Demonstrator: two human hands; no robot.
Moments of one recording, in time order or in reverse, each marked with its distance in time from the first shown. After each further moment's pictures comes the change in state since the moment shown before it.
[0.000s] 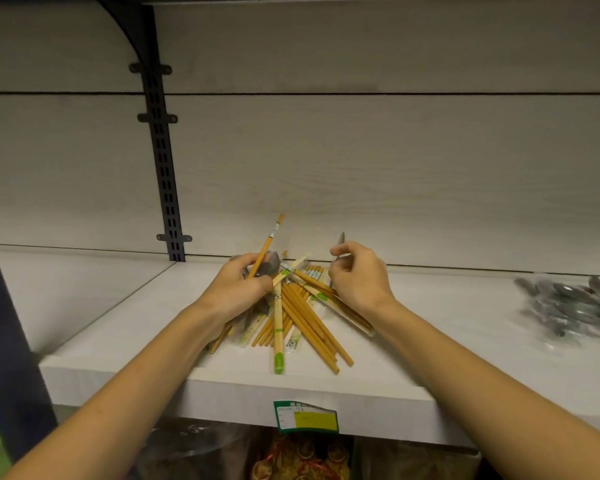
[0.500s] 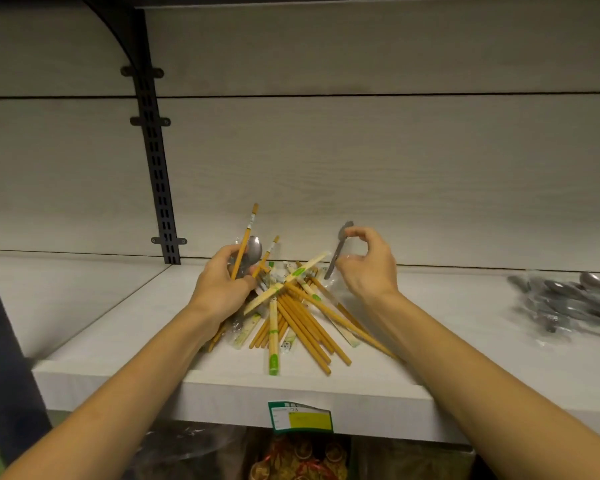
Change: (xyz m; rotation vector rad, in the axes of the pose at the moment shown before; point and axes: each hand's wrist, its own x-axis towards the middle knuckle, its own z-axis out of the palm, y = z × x) left_hand 0.011 -0.013 -0.004 0.049 0.214 0.113; right_hand 0.009 0.001 -0.011 0.222 0.195 0.050
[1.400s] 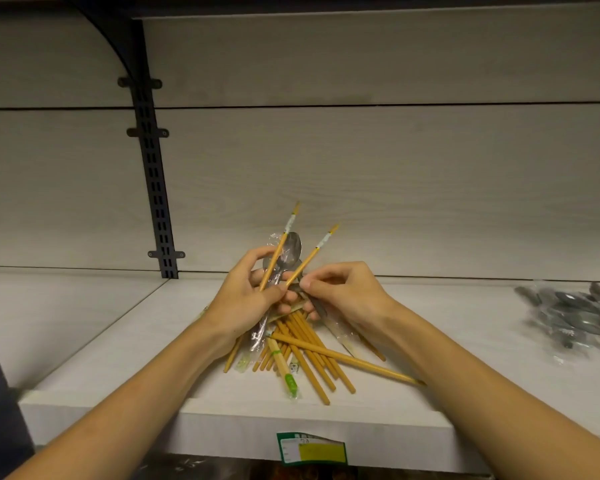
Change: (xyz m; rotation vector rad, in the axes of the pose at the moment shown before) left_hand -0.006 0.016 0.010 -0.337 -0.280 0.083; right_hand -0.013 -0.006 0.014 0.288 -0.512 0.155
